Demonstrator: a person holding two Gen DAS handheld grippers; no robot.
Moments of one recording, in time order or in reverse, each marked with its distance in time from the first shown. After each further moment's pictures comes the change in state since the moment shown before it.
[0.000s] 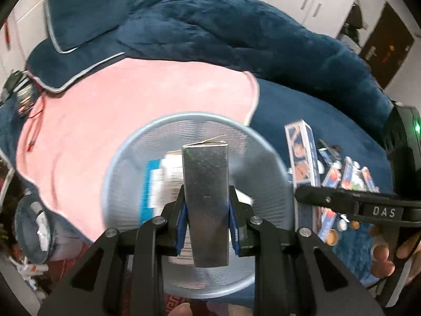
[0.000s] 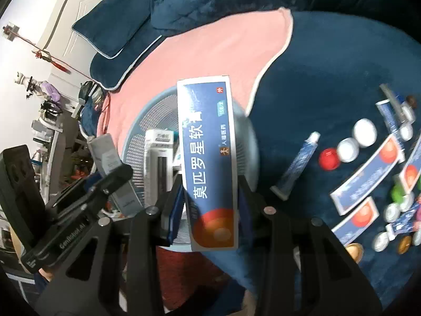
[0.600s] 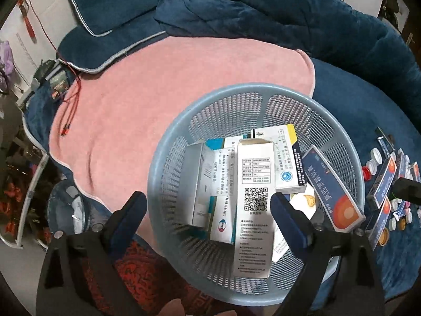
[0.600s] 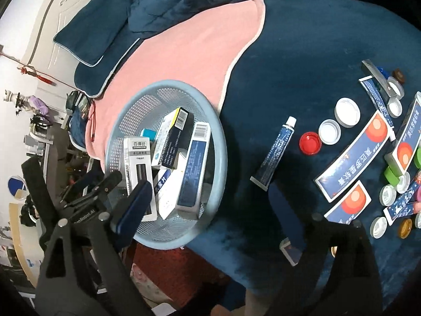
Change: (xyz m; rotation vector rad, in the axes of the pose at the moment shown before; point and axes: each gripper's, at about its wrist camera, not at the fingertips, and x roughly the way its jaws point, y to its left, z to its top) left arm 0.031 0.029 -0.013 -0.007 0.083 0.255; right arm -0.004 -0.026 -0.005 0.080 0.012 -0.053
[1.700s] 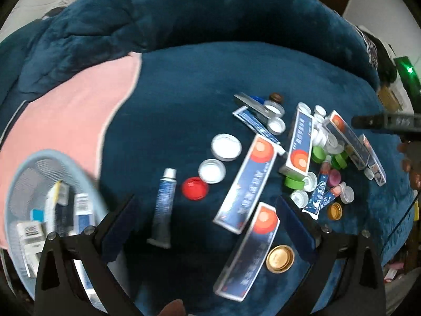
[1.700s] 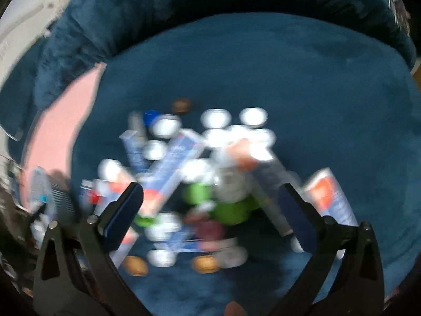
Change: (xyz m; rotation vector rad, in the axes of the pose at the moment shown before) left arm -0.001 -0.280 0.003 0.406 0.010 -0.340; right arm -0.140 -0.265 0.012 0.217 -0.129 -0.413
